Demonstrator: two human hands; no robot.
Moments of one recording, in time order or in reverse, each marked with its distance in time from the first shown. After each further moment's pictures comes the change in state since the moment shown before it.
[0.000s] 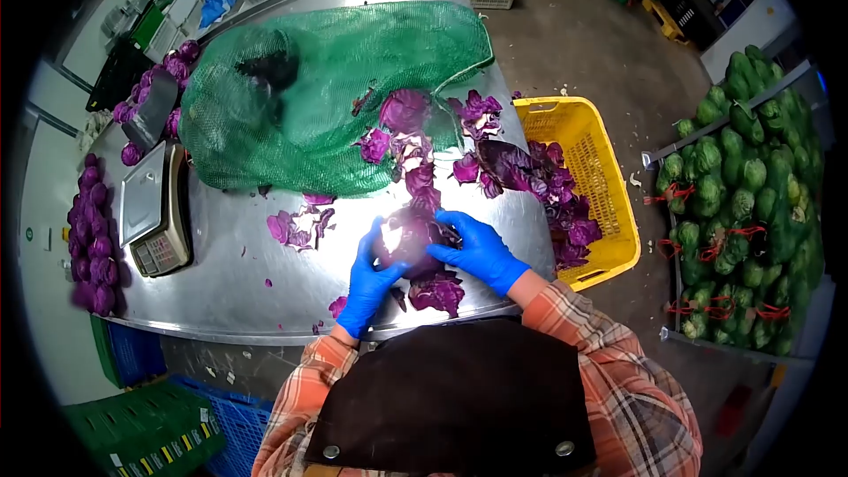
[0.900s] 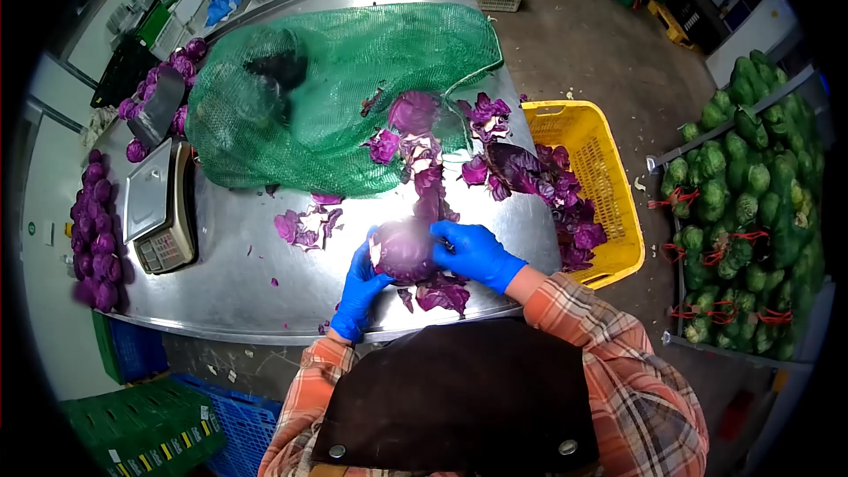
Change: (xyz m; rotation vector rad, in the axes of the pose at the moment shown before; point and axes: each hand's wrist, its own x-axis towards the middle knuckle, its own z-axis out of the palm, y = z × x) left_hand -0.016 -0.001 -0.023 -0.323 -0.032 -0.093; right_hand 0.012 -0.014 0.003 -0.118 -0.133 -0.062
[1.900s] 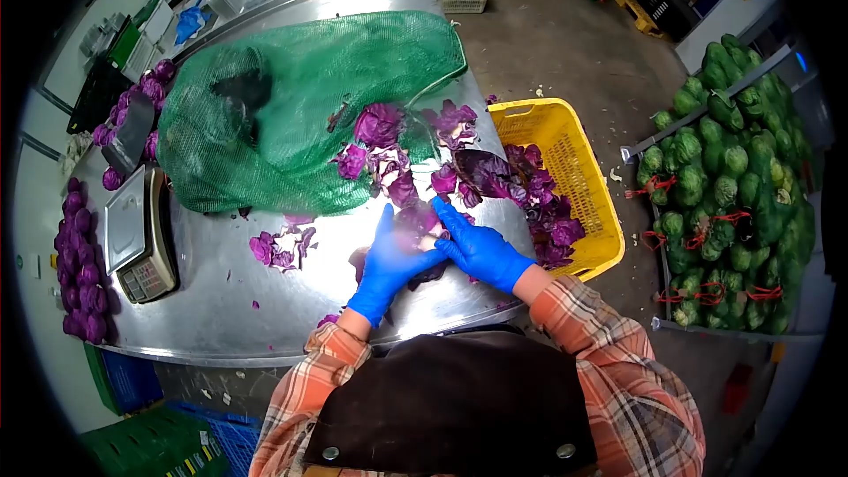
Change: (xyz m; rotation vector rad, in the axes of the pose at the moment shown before) left_hand 0.073 0.021 0.089 0.604 -0.136 0.059; right_hand -0.018 -0.001 -0.048 -0.239 -0.038 0.151
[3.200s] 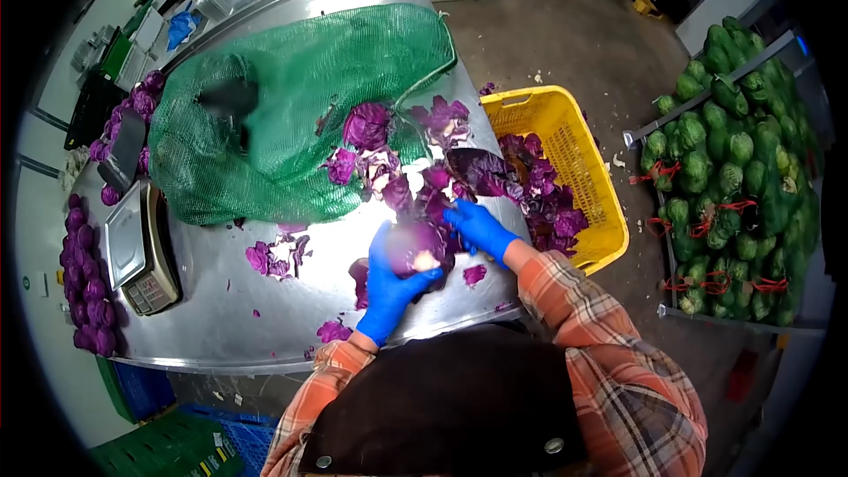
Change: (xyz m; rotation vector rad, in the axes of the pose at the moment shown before) left_hand -0.022 -0.044 0.022 -0.048 0.203 0.069; right_hand 0.045 0.073 0.019 0.566 -0.098 0.387
